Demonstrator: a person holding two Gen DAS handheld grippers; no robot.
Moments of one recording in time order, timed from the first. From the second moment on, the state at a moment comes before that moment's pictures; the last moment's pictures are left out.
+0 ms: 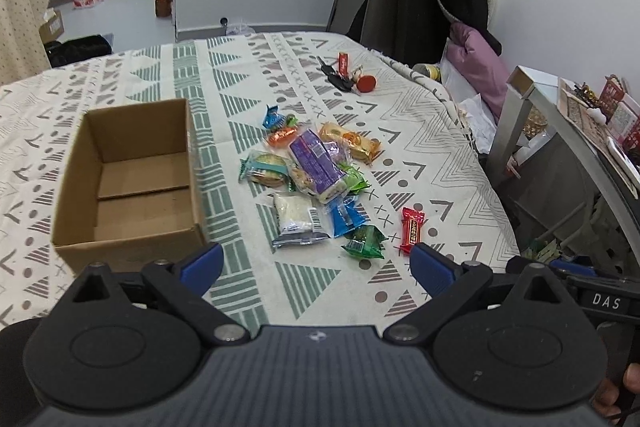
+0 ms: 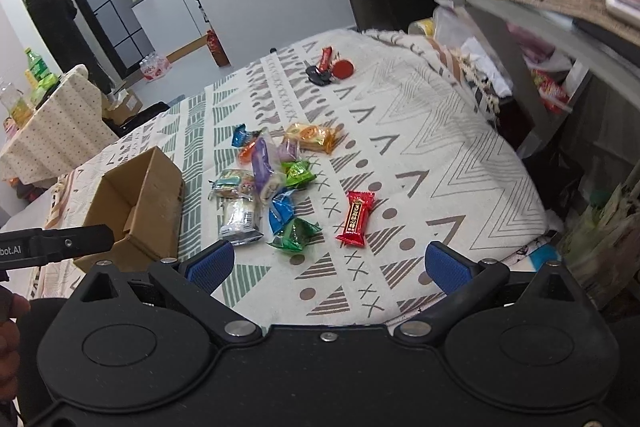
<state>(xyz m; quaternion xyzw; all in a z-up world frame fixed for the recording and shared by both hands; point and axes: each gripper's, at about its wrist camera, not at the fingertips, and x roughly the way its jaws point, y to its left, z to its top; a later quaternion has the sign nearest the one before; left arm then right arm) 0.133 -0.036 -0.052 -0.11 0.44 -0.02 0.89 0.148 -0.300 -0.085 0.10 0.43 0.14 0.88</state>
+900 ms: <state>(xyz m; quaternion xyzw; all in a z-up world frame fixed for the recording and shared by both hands) 0.244 -0.050 -0.141 -0.12 0.52 0.00 0.85 0.246 -0.297 -0.170 0.16 0.52 0.10 0.83</state>
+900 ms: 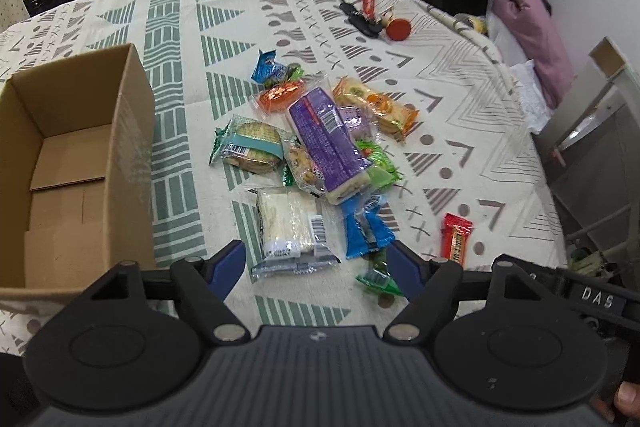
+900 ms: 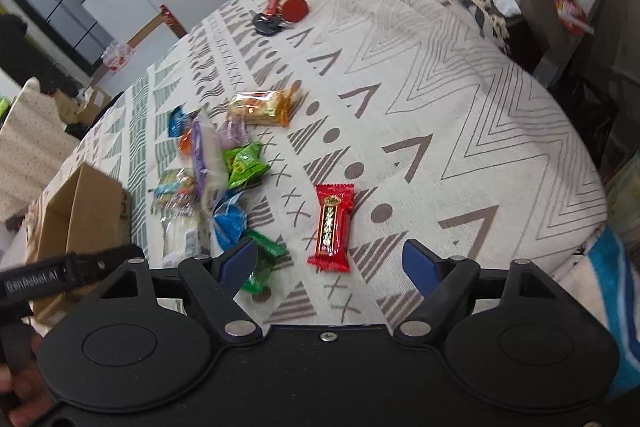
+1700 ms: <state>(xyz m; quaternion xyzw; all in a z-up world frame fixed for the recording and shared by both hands) 0.284 -0.054 -0.214 -0.10 0.57 0.04 0.81 0.289 -0.257 -0.222 0.08 0.55 0.06 0.83</state>
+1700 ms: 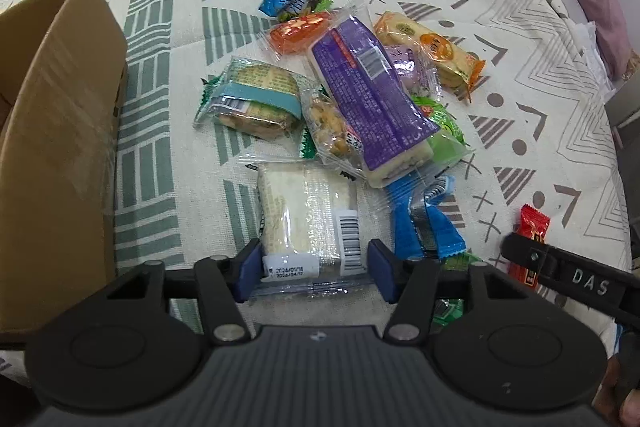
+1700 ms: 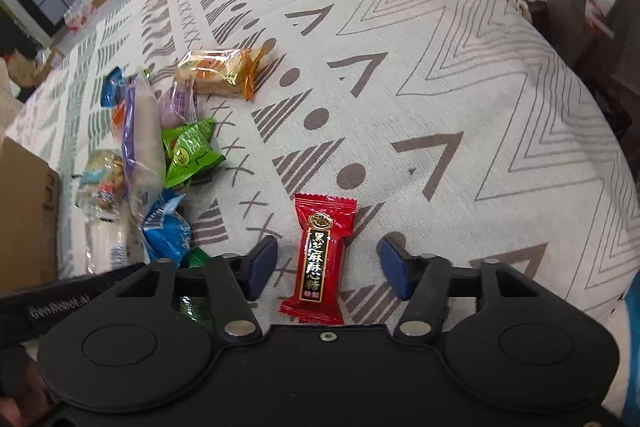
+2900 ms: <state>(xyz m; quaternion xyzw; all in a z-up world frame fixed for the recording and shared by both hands) 0.218 -0.014 -0.109 -0.13 0.52 0.04 0.84 0.238 -0.219 -0.121 0.11 0.48 0.15 0.85</state>
